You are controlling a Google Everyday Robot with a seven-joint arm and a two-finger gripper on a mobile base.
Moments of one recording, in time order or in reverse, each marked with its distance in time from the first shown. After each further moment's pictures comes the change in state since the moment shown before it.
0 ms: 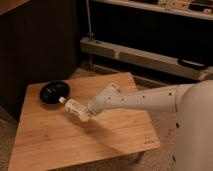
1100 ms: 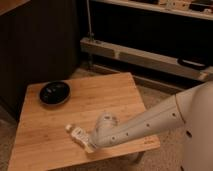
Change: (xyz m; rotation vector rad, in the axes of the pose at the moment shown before) arm 0.141 0.128 0.005 0.015 0.206 0.099
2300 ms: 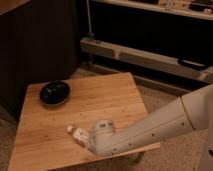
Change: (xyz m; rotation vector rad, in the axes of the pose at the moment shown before) arm 0.003 0.014 -0.032 0.119 -0.032 -0.071
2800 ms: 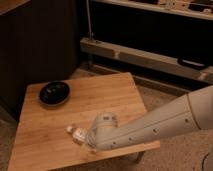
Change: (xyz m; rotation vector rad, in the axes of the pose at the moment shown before) arm -0.024 -0.004 -0.015 -0.030 -0.040 -0.051
